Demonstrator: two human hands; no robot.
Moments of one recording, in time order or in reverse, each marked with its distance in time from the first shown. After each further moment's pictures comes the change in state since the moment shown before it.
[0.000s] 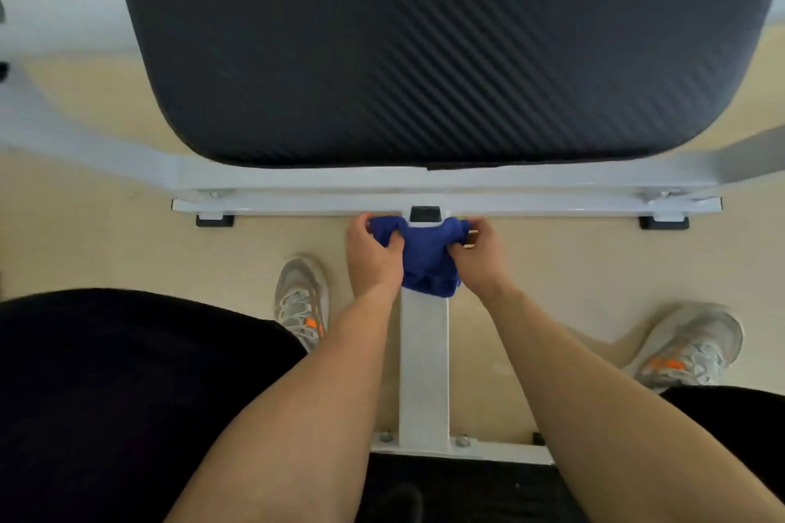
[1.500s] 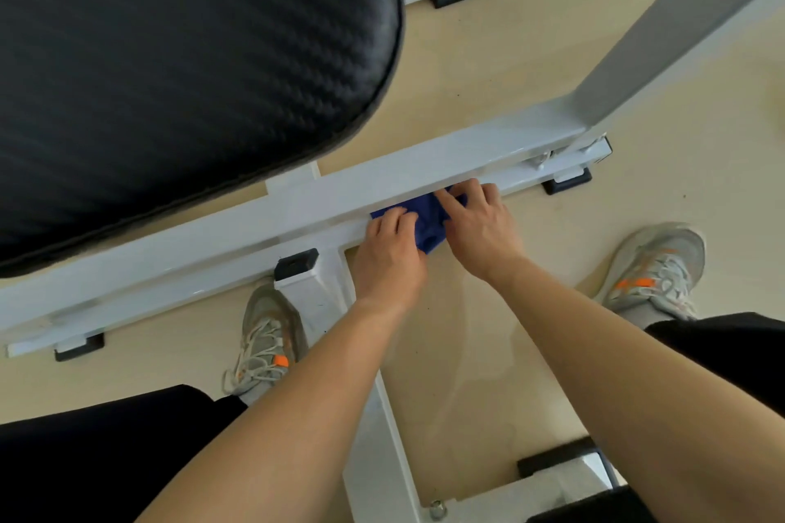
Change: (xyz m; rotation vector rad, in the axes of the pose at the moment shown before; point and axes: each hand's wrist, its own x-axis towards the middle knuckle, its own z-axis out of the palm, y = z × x) left_hand -0.013 0.018 0.164 0.796 -0.335 0.870; right_hand 0.079 0.081 -0.121 -0.889 0.342 -0.482
